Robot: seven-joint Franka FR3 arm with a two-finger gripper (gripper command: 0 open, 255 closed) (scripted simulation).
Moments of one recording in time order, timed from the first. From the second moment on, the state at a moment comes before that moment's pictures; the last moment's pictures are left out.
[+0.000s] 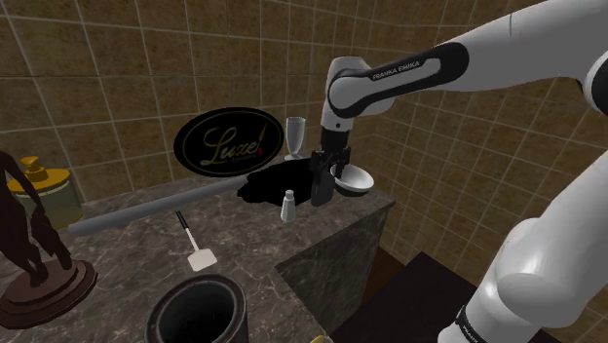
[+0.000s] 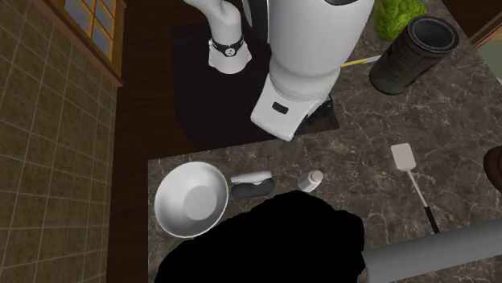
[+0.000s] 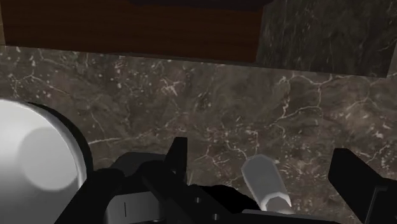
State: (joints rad) arm 0.09 -0.18 0.03 -2.19 0.10 1.98 0.06
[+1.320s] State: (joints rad) arm 0.13 0.25 0.07 -1.91 0.10 2.13 0.11
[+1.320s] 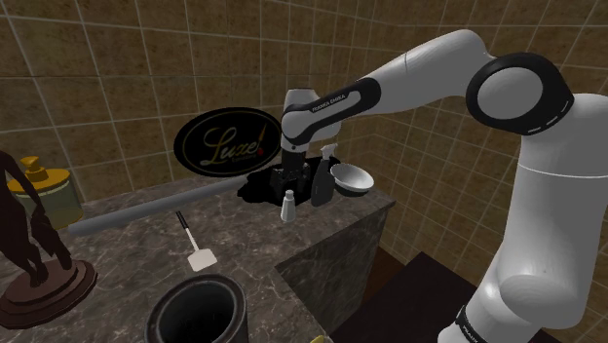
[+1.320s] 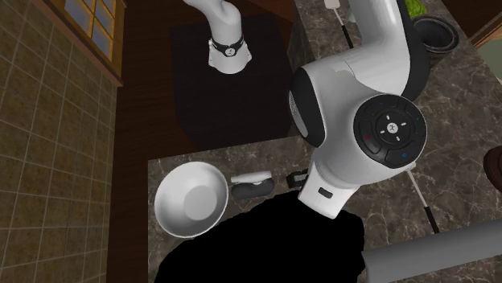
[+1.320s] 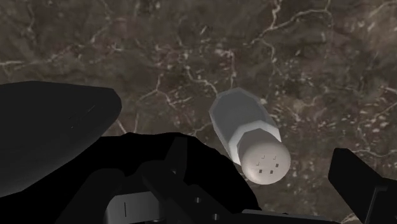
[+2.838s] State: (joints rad) arm 0.13 0.21 0.07 -1.86 0.10 2.05 0.11
